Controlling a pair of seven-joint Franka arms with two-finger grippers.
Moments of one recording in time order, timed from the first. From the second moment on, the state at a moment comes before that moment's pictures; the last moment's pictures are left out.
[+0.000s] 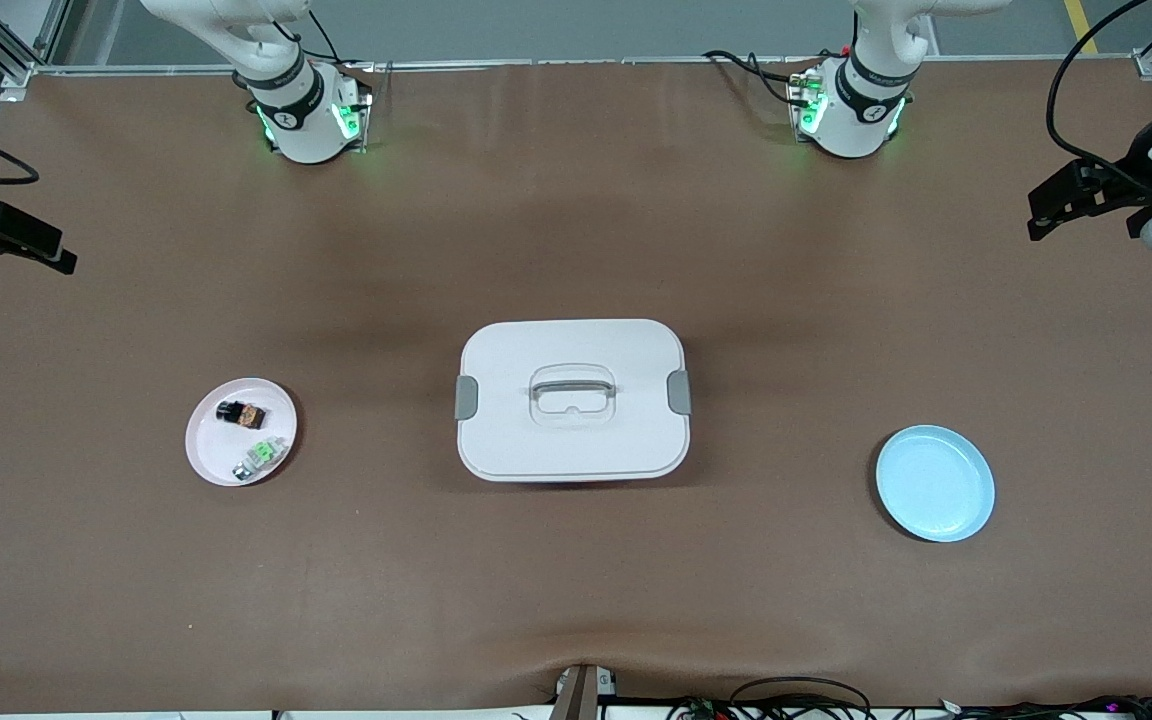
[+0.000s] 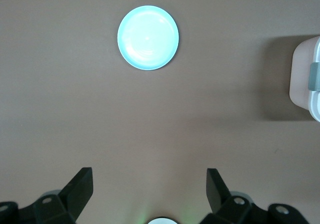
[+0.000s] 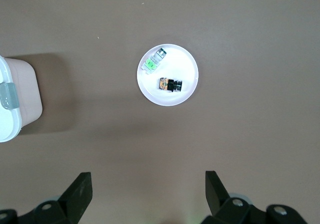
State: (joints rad) left arm -0.07 -0.03 -0.02 -1.51 0.05 1.45 -0.07; right arm -0.02 0.04 -0.05 -1.47 0.05 1.45 0.00
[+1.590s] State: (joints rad) left arm -0.07 -0.02 -0.03 -1.51 0.05 1.45 -0.07; right arm 0.00 0.04 -0.05 -1.45 0.00 1.47 0.00
